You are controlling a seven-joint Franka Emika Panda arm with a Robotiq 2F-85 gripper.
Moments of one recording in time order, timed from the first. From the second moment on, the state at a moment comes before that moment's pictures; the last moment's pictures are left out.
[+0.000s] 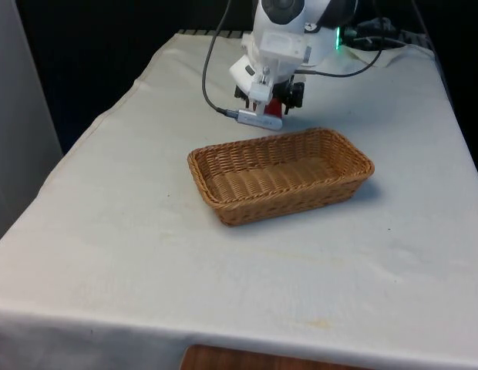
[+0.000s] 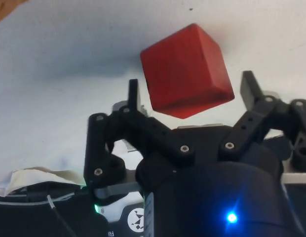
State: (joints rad) arm 0.26 0.37 -0.35 -2.39 -0.12 2.18 -0.02
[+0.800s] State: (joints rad) arm 0.26 0.34 -0.35 -2.38 -0.12 2.15 -0.02
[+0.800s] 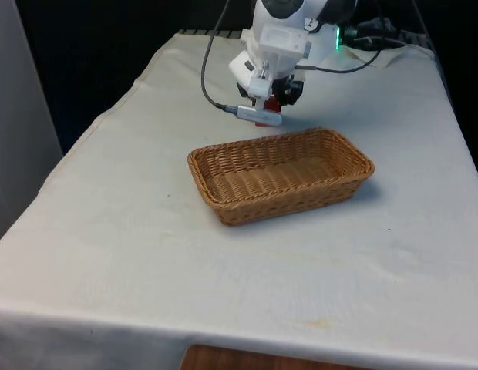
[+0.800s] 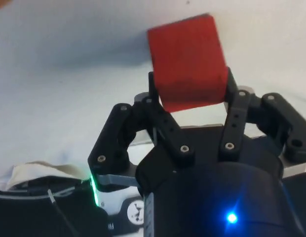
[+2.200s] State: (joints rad) arm 0.26 0.23 -0.39 -2.17 -0.14 1.82 -0.05
